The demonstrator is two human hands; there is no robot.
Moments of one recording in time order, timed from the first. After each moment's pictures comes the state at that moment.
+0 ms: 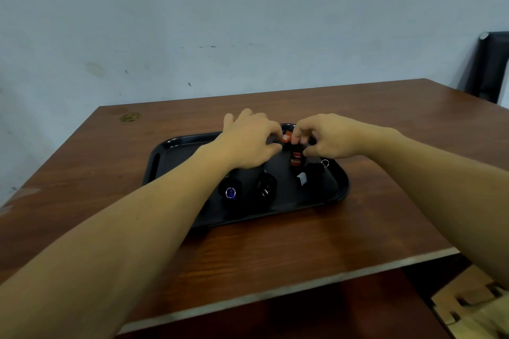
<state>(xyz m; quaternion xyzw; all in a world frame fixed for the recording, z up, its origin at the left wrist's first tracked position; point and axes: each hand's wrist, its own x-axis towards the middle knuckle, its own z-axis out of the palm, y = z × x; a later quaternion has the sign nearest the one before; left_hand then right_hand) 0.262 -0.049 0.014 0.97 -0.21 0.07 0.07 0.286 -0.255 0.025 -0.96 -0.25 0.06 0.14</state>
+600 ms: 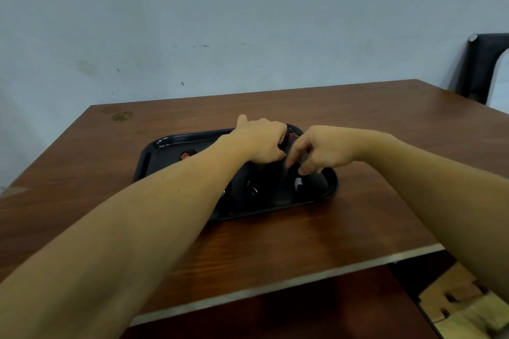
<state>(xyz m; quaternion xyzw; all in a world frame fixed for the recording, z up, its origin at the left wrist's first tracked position) 0.286 -0.086 0.011 0.98 -0.22 0.00 0.00 0.262 -0.262 0.029 -0.93 -0.25 0.18 0.17</state>
